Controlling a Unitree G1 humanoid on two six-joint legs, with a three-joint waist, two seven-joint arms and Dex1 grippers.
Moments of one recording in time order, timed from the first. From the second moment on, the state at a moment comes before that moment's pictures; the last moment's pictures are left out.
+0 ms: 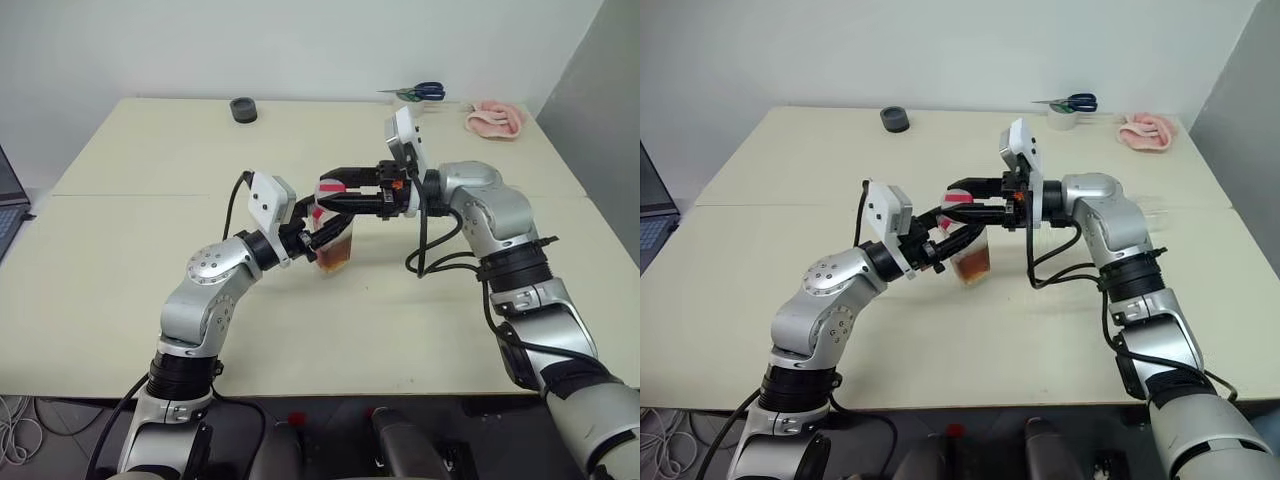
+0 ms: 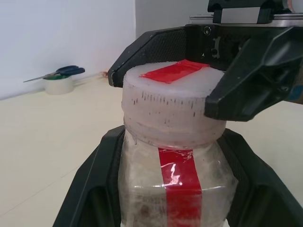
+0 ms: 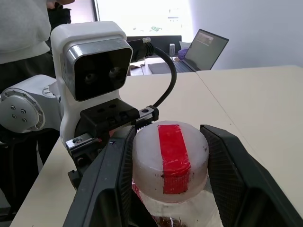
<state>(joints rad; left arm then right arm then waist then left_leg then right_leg) -0.49 0.35 -0.03 -0.20 -0.41 0.44 -0.67 -1.05 -0.31 0.15 0.40 0.39 0.42 1.24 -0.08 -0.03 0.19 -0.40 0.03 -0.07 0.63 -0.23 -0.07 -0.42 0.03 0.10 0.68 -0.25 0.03</state>
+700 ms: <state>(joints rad) -0.53 0.38 -0.08 -0.12 -0.41 0.42 -0.83 -0.79 -0.41 0.01 -0.42 0.46 1.02 0.67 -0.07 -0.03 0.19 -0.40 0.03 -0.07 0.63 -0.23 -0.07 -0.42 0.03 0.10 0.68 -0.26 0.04</state>
